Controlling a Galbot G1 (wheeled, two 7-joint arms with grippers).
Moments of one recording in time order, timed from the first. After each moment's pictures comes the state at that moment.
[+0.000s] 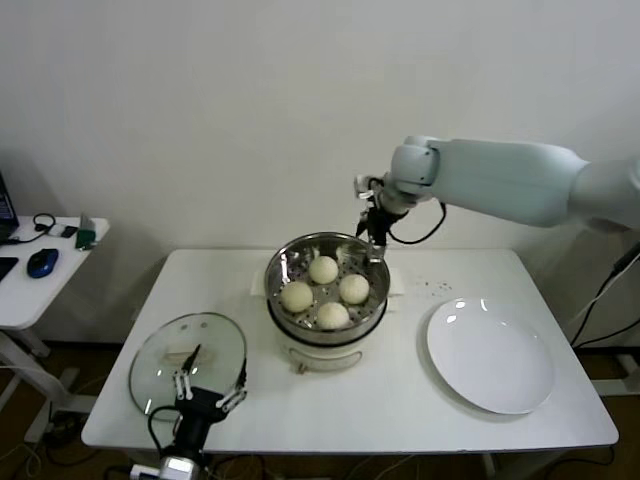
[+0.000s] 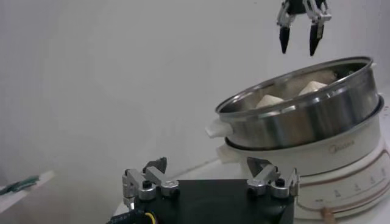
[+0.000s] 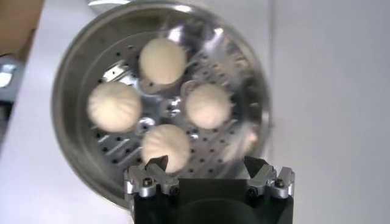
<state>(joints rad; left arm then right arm) 1.72 -1.36 -0.49 -2.08 0.22 -0.05 -0.07 0.81 1.15 -1.67 1.14 0.88 -0.30 -0.84</state>
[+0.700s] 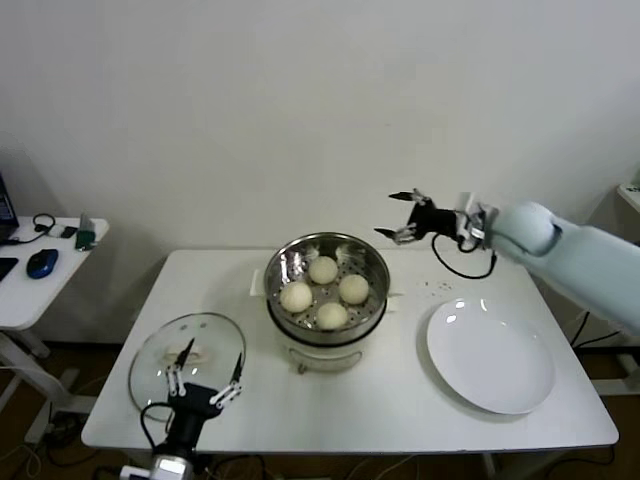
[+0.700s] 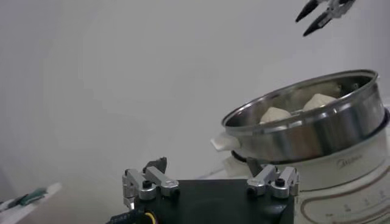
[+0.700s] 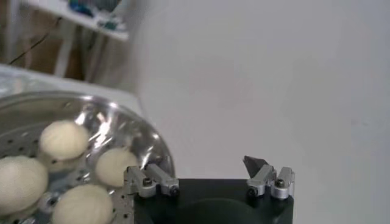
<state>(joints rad) 1.73 -1.34 -0.51 -2.11 0.21 -0.06 -0.08 0.20 0.60 -0.92 1.44 0.78 0.02 -0.35</state>
